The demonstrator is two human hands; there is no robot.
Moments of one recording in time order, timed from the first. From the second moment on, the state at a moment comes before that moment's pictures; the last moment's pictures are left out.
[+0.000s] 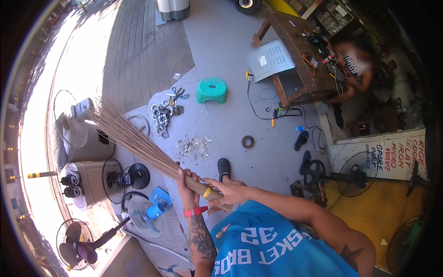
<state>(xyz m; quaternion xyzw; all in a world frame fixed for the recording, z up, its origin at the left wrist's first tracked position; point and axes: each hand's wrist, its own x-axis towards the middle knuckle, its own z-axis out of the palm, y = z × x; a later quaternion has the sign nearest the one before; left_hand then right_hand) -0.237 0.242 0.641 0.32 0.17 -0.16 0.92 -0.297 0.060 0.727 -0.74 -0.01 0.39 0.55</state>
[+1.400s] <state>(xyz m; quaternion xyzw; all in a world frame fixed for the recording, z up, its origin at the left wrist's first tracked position) -0.630 -0.006 0.299 0.57 0.52 -0.22 0.60 -0.437 -0.111 0.171 -0.86 0.03 0.36 0.35</state>
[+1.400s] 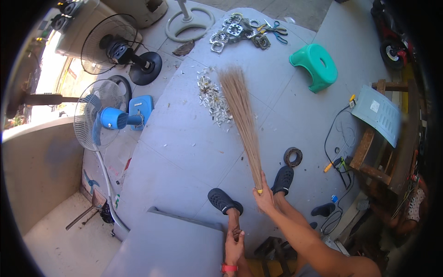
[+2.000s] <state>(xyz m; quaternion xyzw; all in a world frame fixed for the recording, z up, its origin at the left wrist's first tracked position) -0.702 -0.004 0.369 0.67 0.50 -0.29 0.46 -0.328 -0.056 0.152 -0.87 -0.09 0.44 0.21</state>
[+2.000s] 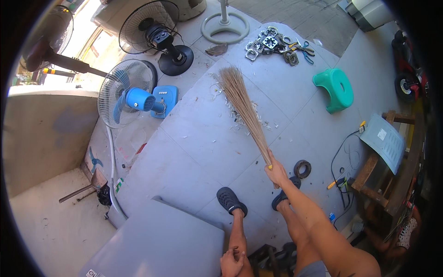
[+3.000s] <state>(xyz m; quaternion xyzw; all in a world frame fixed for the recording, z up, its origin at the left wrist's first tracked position) -0.699 0.057 0.350 0.60 0.66 -0.05 0.44 -0.524 -0.036 0.064 -0.82 0.38 0.16 0.40</state>
